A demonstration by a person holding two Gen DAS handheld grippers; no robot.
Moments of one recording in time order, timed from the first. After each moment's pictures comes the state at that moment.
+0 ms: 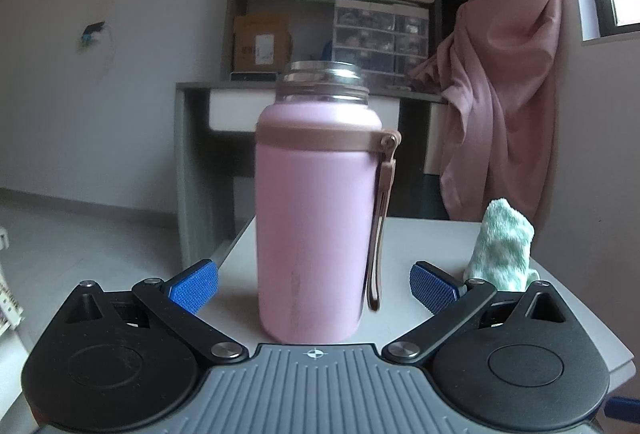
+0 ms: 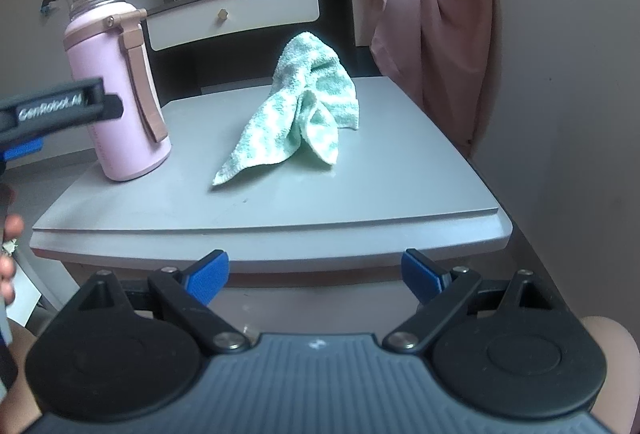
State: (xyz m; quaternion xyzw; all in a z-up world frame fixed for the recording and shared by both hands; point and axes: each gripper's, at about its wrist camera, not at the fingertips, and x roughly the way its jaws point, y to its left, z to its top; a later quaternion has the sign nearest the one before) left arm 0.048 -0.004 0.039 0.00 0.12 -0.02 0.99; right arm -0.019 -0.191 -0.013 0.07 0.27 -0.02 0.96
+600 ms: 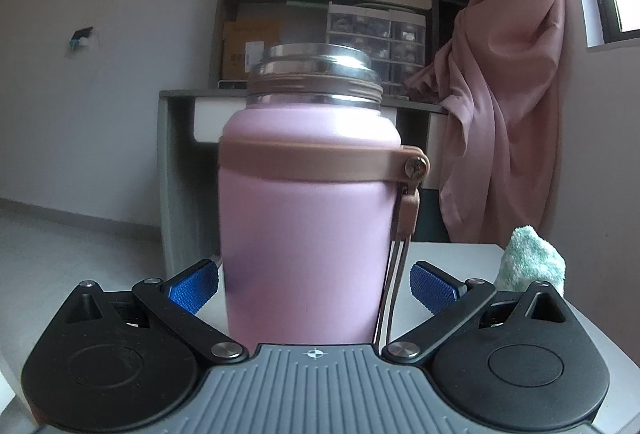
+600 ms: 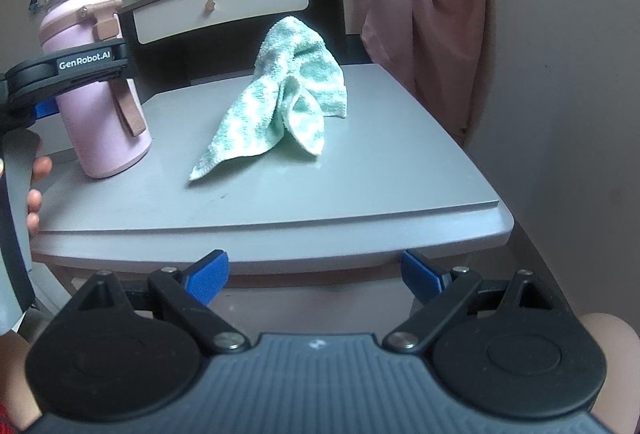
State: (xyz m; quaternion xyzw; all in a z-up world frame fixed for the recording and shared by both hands) left arm 0.116 -0.007 0.038 -0.01 0.10 -0.03 0.99; right arm -0.005 -0.198 -0.021 0.08 0.28 -0.04 0.96
